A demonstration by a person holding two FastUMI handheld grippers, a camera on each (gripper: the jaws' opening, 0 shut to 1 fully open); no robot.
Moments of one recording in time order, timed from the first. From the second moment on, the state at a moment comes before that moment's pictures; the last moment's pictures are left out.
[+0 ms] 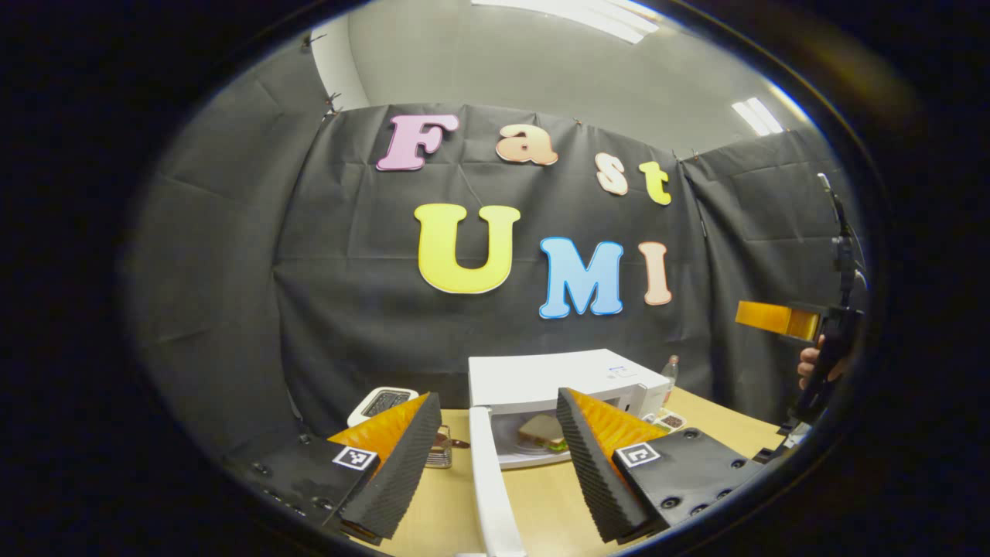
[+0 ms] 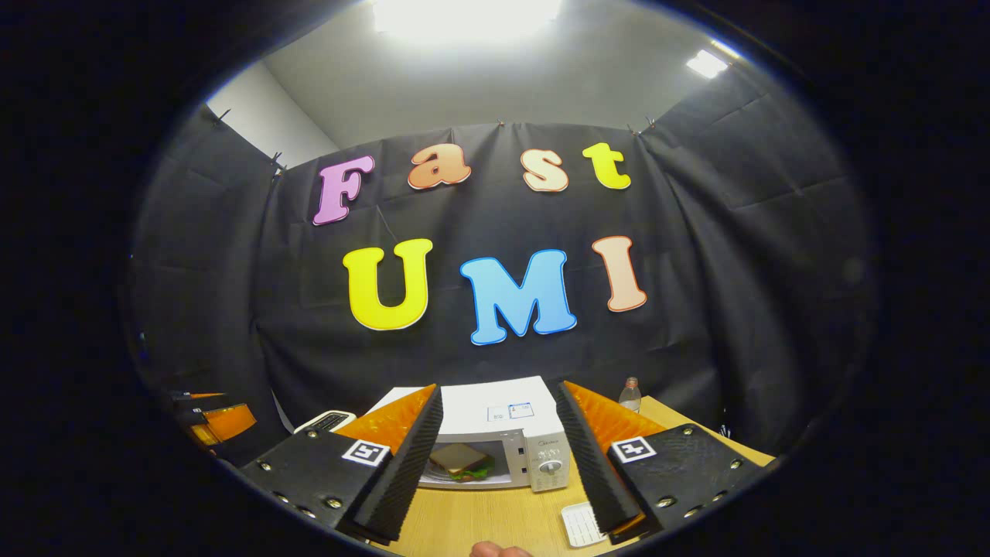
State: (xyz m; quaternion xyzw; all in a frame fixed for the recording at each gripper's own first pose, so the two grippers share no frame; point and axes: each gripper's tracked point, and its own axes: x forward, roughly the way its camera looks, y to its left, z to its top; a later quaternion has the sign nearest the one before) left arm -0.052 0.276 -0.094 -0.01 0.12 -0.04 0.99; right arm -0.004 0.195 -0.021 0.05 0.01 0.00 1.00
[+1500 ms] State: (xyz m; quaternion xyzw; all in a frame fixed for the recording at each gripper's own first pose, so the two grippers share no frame) left arm -0.178 0.280 -0.243 -0.02 0.33 -0.05 0.94; right arm 0.033 0.204 -0.013 0.02 0.00 0.07 1.00
